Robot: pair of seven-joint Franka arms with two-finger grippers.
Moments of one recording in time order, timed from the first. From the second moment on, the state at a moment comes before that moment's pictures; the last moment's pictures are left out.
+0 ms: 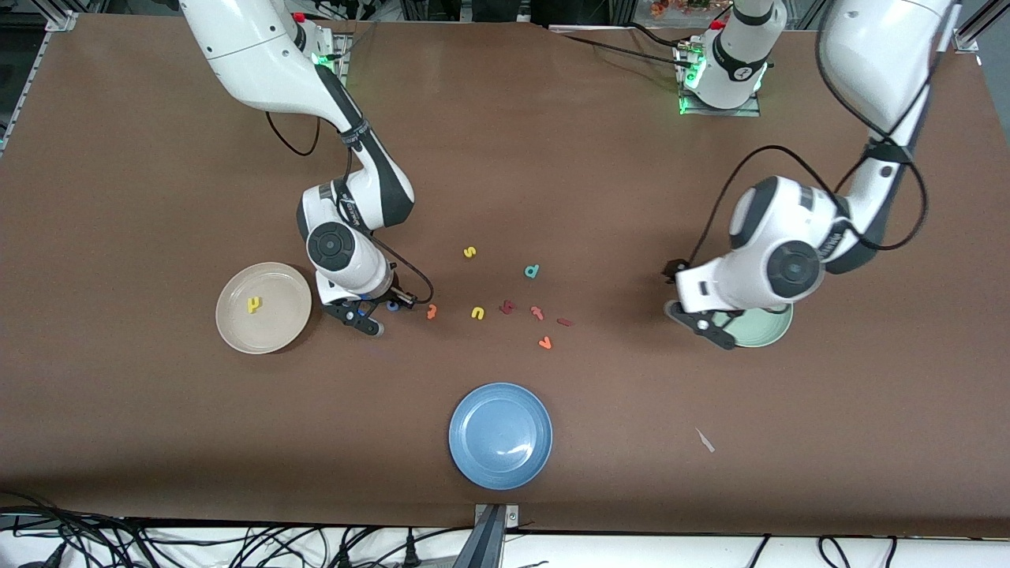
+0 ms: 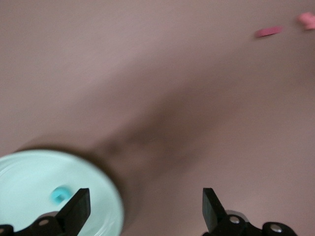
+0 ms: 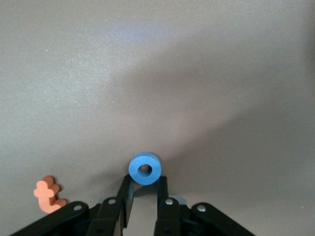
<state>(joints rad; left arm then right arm) -0.01 0.51 -0.33 -1.74 0.07 2.02 0.23 0.51 0.66 -0.05 -1.80 0.14 2.42 0.83</state>
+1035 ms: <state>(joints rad) -0.26 0.72 -0.33 -1.51 0.07 2.13 0.32 0.51 0.66 -0.05 -1.79 0.13 2.42 0.81</state>
